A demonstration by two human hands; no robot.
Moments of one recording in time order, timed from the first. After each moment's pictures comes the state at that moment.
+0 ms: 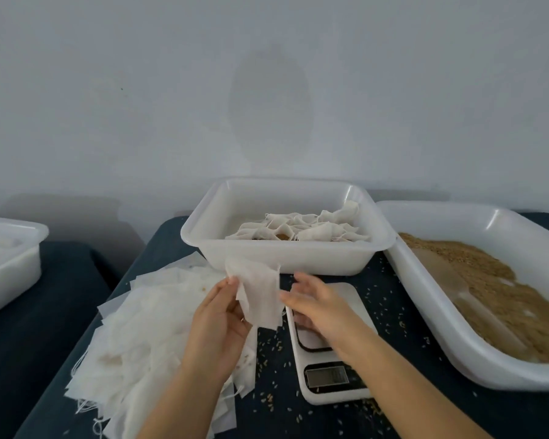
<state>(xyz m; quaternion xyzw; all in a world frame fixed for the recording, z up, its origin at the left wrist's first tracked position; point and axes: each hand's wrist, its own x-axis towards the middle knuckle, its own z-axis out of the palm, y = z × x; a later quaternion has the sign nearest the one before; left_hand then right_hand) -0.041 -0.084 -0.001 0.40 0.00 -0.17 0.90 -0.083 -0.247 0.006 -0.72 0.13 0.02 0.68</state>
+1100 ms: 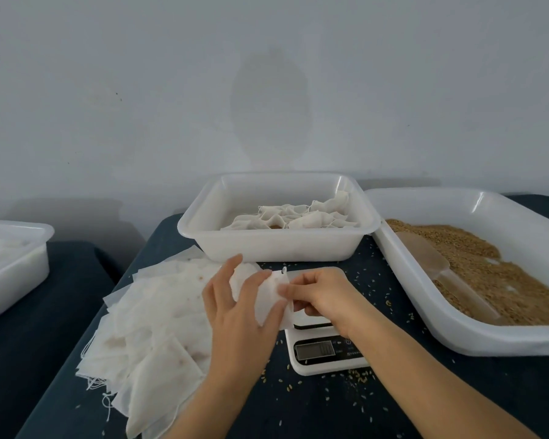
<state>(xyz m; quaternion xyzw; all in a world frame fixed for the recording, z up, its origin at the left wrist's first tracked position) -0.095 -0.106 -0.013 0.84 -0.24 0.29 0.40 -0.106 -0.257 0.025 -0.74 0.11 0.03 0.67</state>
